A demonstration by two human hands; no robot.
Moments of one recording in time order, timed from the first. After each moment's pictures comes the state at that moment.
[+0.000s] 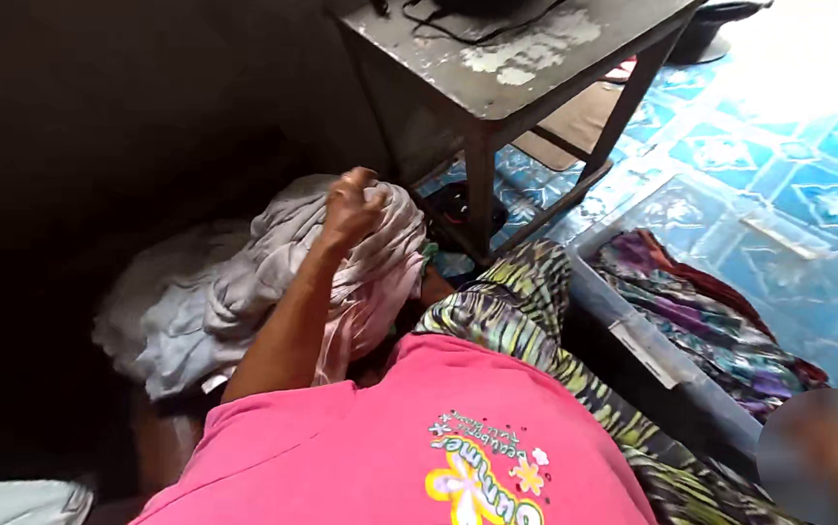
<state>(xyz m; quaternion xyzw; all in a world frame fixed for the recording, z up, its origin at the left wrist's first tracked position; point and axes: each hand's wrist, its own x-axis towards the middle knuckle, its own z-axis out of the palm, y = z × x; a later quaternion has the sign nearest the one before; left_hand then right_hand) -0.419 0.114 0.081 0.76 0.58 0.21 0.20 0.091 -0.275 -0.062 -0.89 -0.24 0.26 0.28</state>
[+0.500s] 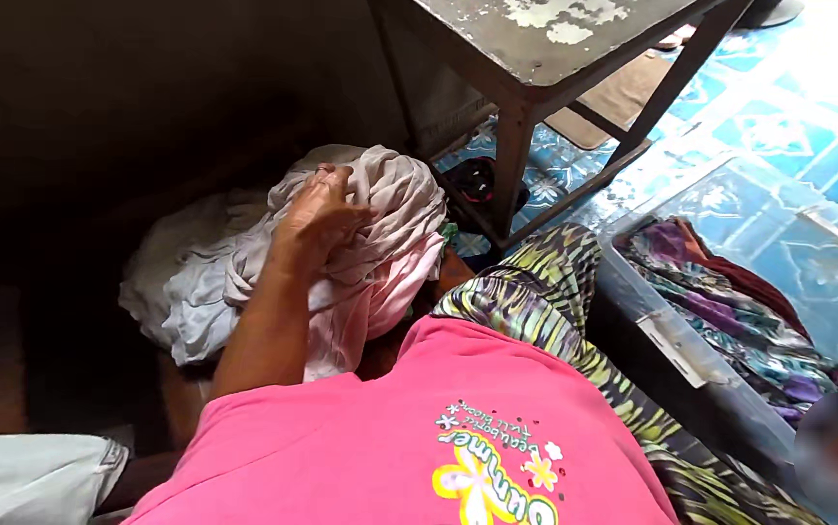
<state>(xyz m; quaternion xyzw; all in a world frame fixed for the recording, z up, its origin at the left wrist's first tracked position) -0.482 0.108 0.085 0.73 0.65 0.06 0.19 0.076 -0.263 -0.040 -0.91 -0.12 0.25 0.32</state>
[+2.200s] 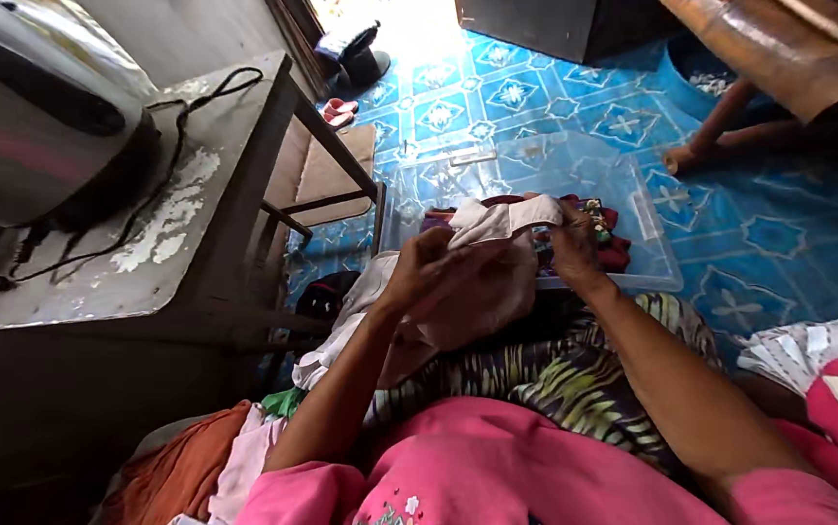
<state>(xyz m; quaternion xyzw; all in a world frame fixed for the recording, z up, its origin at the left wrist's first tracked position) -0.113 -0.006 0.057 0.88 0.01 0.08 0.48 0.008 -0.211 -0.014 -0.62 -0.23 -0.01 0.75</state>
